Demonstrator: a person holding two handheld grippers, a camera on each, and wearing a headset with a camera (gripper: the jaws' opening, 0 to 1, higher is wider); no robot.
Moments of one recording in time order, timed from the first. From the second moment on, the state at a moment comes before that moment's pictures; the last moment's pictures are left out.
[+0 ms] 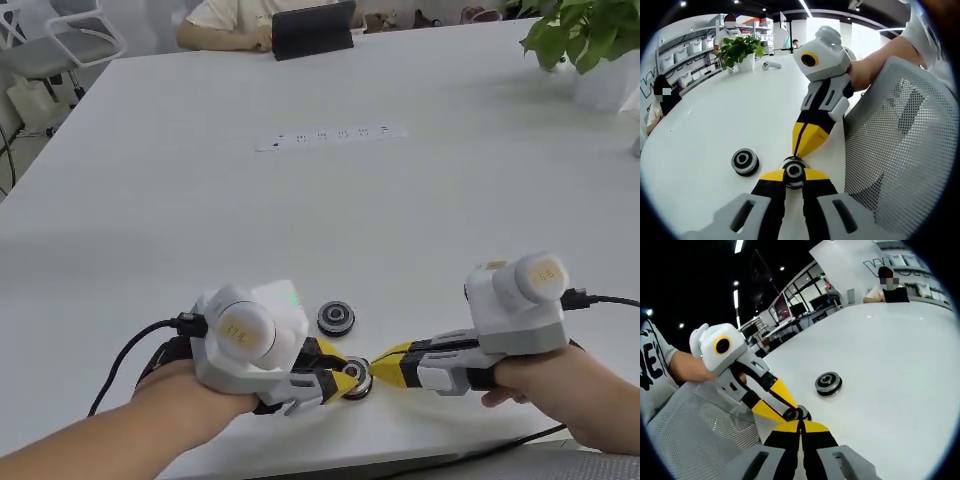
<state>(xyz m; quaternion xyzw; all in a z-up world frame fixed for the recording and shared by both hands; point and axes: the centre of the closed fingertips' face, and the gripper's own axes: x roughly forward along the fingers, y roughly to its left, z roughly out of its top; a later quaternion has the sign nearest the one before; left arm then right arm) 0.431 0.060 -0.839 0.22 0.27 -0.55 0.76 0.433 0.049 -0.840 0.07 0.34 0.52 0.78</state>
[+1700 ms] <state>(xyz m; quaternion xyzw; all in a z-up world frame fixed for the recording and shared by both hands) 0.430 0.059 -0.837 0.21 0.27 -0.54 0.76 0.430 0.057 -0.834 0.09 0.32 0.54 0.78</state>
